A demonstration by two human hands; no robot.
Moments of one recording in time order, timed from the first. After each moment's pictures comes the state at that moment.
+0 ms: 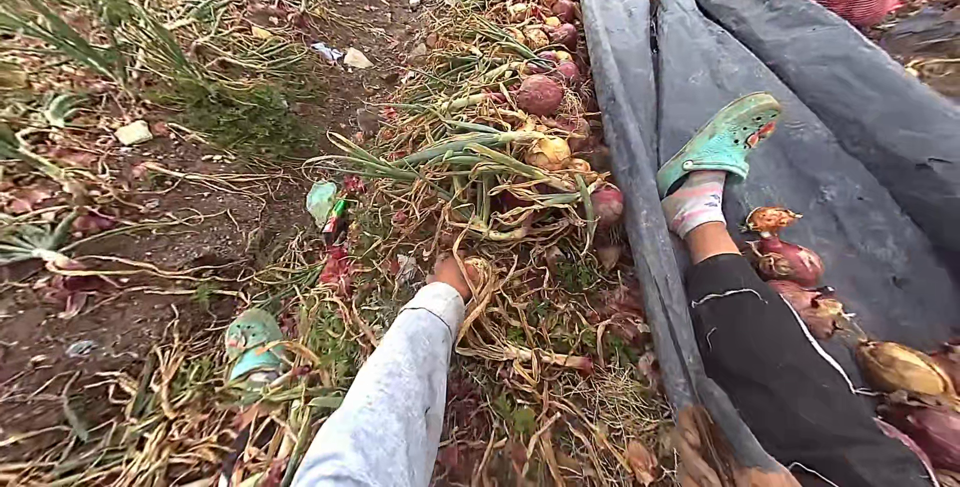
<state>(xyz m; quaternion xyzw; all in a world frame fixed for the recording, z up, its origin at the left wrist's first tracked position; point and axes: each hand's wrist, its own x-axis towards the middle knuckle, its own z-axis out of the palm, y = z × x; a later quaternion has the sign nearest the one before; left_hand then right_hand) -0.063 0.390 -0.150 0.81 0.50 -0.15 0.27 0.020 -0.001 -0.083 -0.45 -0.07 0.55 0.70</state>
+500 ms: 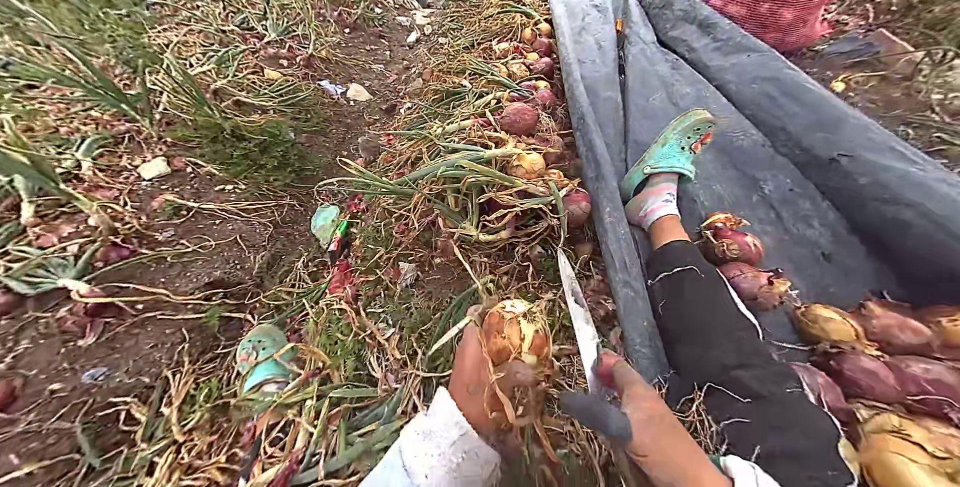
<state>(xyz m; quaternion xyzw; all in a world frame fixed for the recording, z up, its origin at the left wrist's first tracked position) -0.145 0.212 -0.059 0.68 0.23 0.28 0.64 -0.023 0.036 -0.040 -0.72 -0.19 0.41 0.52</state>
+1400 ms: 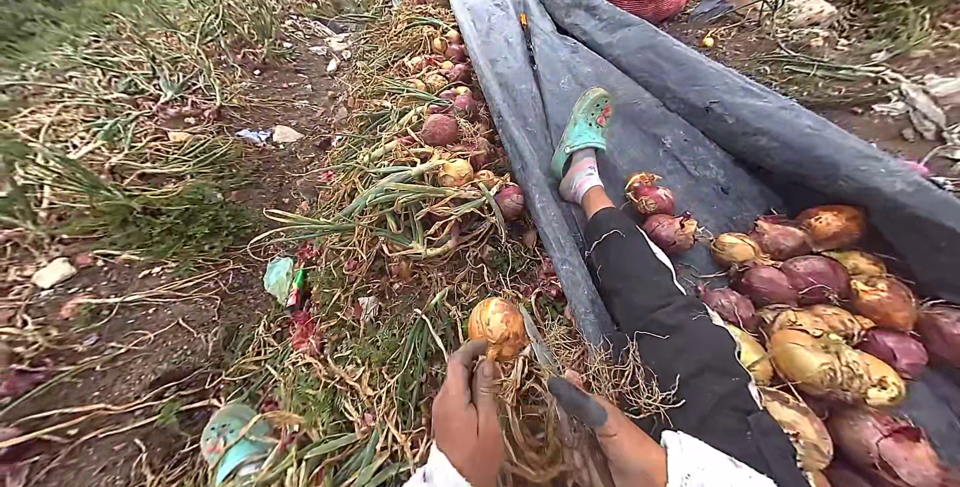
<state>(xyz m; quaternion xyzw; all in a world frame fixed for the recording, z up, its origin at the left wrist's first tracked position) -0.137 0.158 -0.042 0.82 0.25 0.32 0.40 -0.048 0.005 -0.079 -0.48 0.06 0.60 0.64</state>
